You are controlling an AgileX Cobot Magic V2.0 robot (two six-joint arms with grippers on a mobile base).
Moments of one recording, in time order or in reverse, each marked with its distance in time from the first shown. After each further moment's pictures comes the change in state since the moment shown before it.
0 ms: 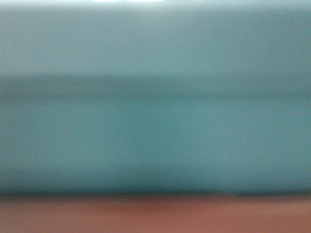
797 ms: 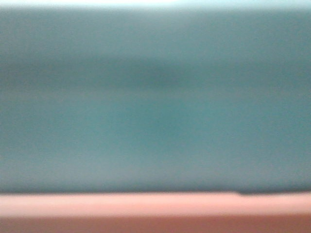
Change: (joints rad) left arm 0.000 0.000 0.000 -0.002 0.000 -0.002; right arm 0.000 0.000 0.000 -0.001 0.000 0.000
